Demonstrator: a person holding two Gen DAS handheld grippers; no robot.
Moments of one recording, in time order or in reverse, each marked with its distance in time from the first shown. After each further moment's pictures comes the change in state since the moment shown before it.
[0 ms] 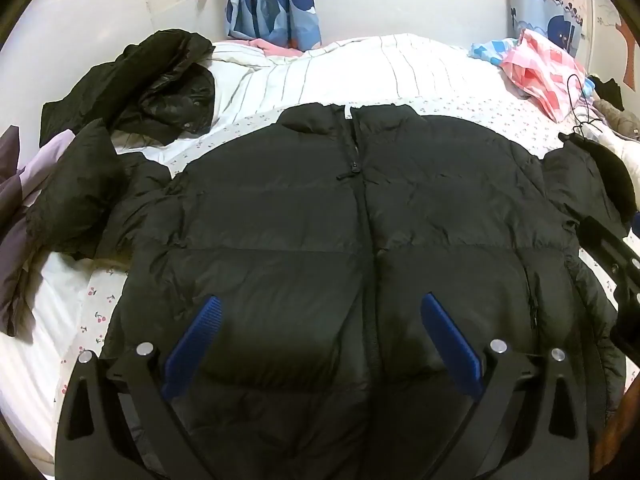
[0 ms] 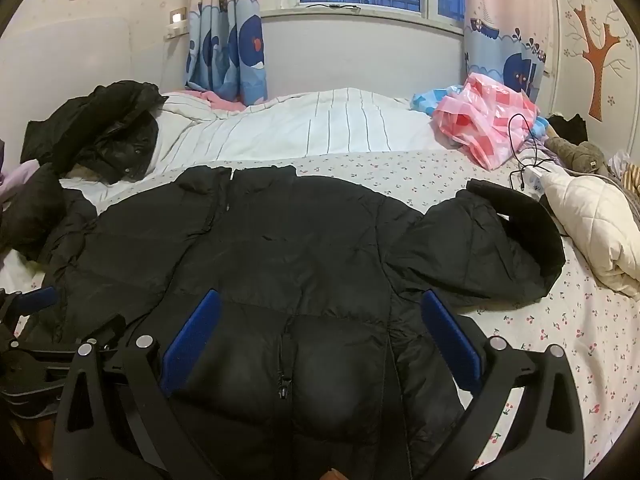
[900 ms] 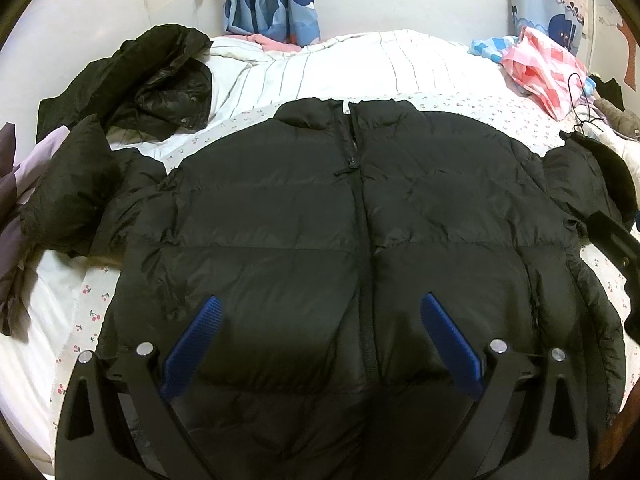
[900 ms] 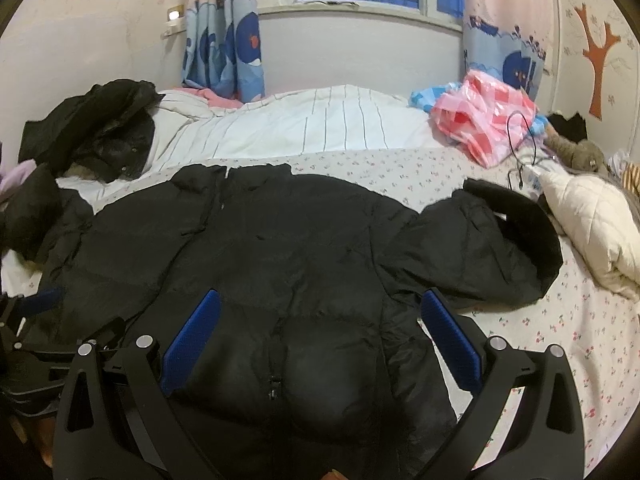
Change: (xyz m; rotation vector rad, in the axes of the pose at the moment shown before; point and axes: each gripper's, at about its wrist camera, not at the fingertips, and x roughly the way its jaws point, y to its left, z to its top) left arm 0.007 -0.008 -0.007 0.002 0.007 -0.001; right arm 0.006 -0.011 0.005 0.010 0.026 0.001
